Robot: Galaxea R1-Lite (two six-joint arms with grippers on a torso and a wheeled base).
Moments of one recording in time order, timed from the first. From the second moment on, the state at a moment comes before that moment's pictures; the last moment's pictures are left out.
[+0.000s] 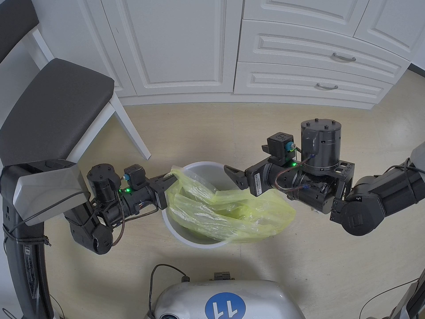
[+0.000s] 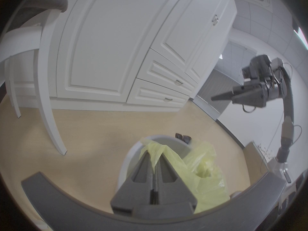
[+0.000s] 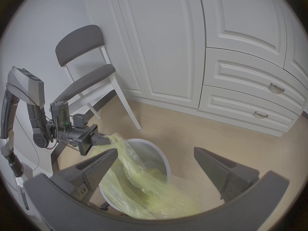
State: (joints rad) left arm -0.28 2.29 -0.75 -1.54 -0.51 -0.07; right arm 0.67 1.90 -0.99 -0.73 -0.14 -0.12
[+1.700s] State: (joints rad) left arm -0.15 2.26 -0.17 -1.53 -0.67 0.33; right arm 0.87 2.19 -1.35 -0.21 -0.31 -0.12
